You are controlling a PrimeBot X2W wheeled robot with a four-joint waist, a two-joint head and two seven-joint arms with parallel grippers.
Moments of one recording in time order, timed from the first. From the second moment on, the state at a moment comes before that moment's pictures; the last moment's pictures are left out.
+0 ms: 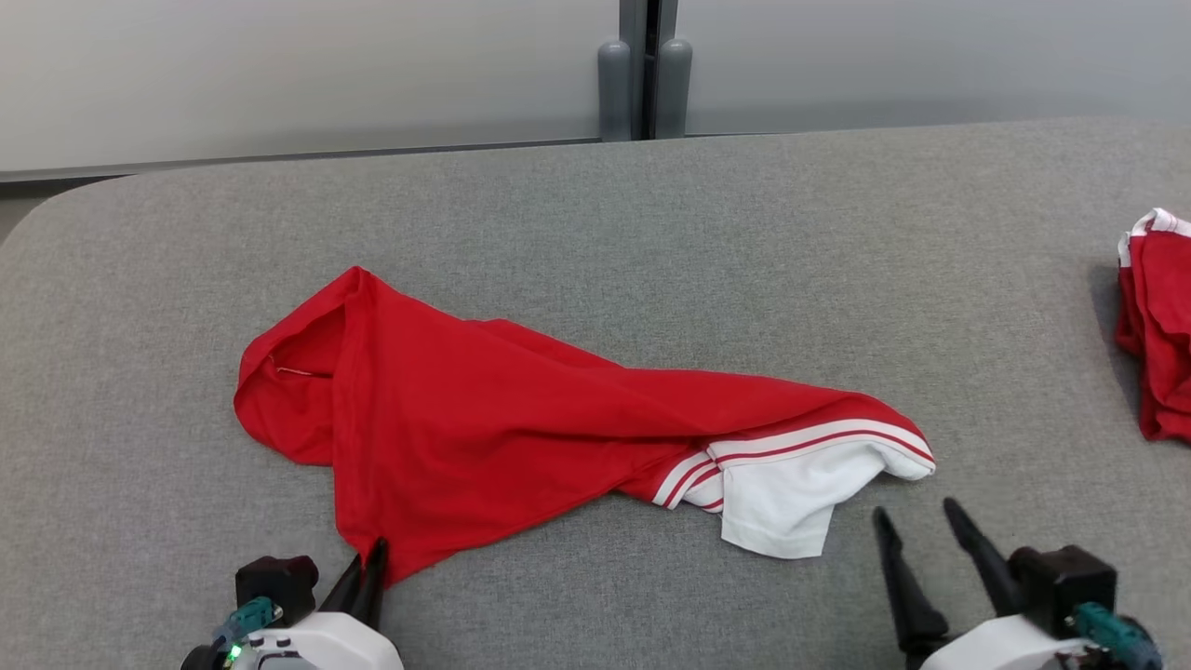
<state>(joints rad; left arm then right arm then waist) -0.08 0.17 -0.30 0.48 -0.47 0.03 -0.09 0.11 -0.05 0.07 -0.03 0.17 0.13 0.09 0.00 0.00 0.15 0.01</state>
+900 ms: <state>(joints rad) -0.19 0.20 -0.25 0.38 -0.45 0.06 -0.25 -0.02 -0.08 0.09 0.20 0.23 0.13 -0.05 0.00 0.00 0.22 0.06</state>
